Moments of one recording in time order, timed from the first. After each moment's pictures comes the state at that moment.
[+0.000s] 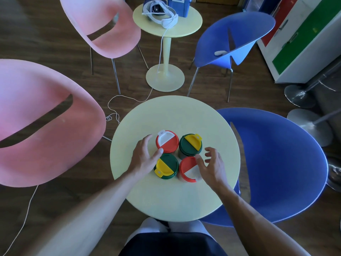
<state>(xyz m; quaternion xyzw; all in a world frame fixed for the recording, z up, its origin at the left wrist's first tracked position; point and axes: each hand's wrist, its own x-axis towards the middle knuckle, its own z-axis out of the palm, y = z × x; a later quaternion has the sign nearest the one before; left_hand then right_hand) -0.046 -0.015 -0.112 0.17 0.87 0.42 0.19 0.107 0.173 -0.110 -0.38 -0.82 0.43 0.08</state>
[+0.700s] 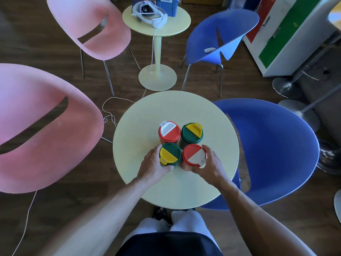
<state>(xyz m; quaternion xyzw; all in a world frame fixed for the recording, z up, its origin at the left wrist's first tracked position) -0.005 -0.039 -0.133 0.25 0.88 0.34 0.23 0.133 0.136 -0.111 -0.32 -0.86 0.40 0.02</state>
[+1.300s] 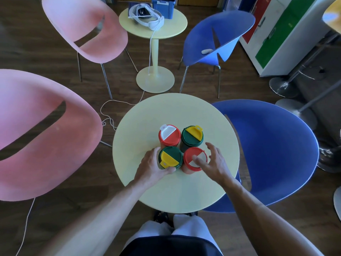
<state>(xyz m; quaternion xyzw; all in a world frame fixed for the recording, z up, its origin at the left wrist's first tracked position) -0.016 -0.044 -0.125 0.27 0.87 0.33 0.24 0.123 0.150 -0.103 -0.36 -0.84 0.41 0.00</state>
